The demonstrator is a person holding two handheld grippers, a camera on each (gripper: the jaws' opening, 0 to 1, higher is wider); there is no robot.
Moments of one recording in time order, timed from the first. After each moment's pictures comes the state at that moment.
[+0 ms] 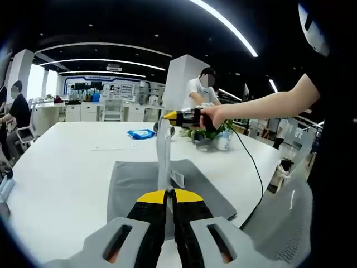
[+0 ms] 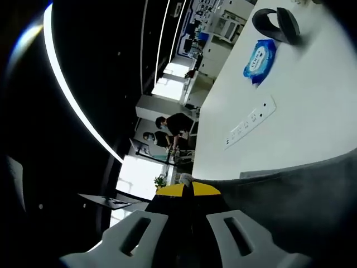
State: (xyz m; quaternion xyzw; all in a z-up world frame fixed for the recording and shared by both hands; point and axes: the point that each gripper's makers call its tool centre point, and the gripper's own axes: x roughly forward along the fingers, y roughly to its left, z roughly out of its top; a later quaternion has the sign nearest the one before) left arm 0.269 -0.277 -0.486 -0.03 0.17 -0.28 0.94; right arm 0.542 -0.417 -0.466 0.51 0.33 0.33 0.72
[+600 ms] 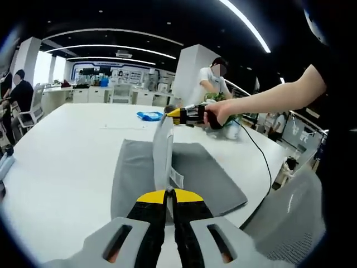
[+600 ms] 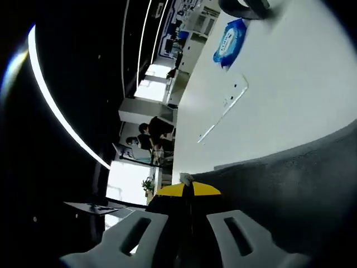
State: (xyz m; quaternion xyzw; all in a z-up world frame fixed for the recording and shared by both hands) left arm 0.273 -0.250 -0.542 -0.05 0.24 -0.25 0.94; right arm 0.558 -0.397 -0.564 0.52 0.38 0.26 0.72
